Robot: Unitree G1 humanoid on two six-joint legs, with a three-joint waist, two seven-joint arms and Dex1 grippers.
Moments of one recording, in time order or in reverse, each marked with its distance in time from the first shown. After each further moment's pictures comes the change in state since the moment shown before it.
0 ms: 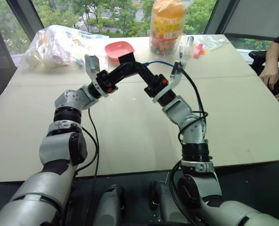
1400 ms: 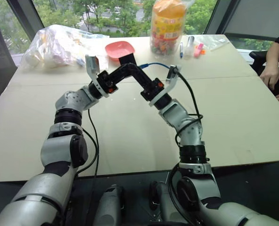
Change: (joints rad) left arm 0.026 -0.008 -0.004 -0.043 -0.020 -0.023 0.058; right arm 0.021 0.011 0.012 0.022 0.043 0.006 0.042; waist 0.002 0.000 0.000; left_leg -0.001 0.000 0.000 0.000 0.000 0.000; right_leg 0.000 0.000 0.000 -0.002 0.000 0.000
